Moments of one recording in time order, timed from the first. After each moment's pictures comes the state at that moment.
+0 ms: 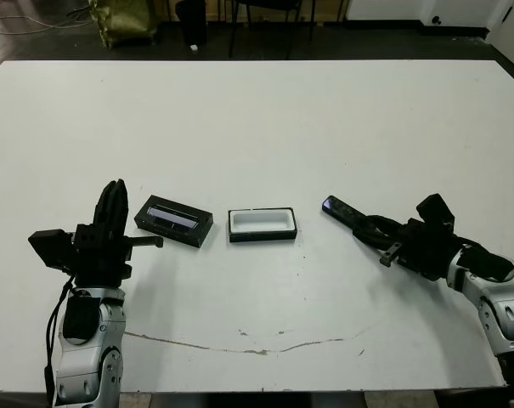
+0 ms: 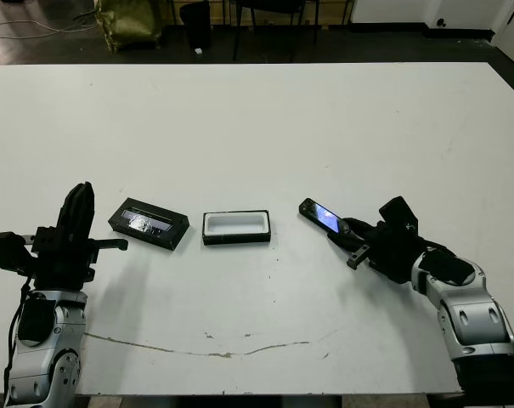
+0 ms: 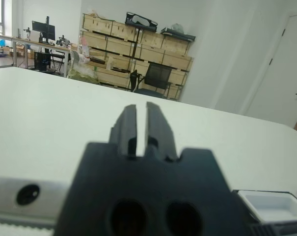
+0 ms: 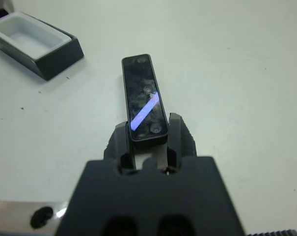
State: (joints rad) left arm 0.08 0.08 0.14 -0.16 -0.28 -0.17 -0.15; right arm -0.21 -0.60 0.00 0.16 0.26 0.28 0.78
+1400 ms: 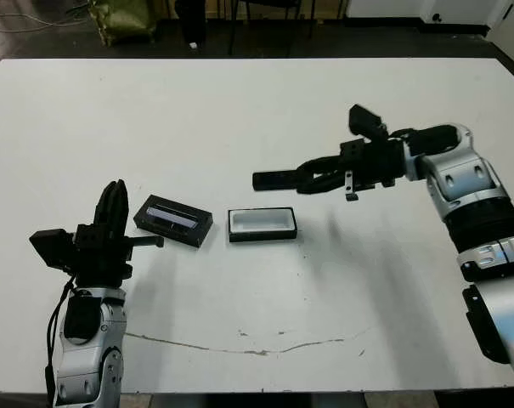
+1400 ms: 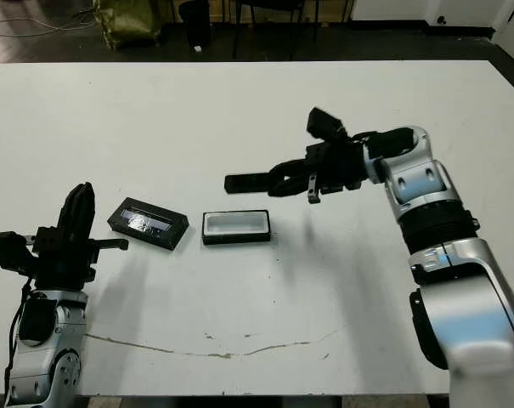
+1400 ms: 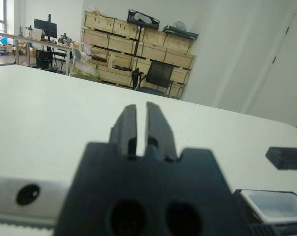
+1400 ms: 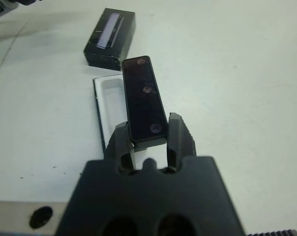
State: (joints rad) left arm 0.08 0.08 0.14 -0.16 -0.28 -0.17 -0.14; right arm -0.93 -0.50 0.30 0.68 0.07 0.18 1.36
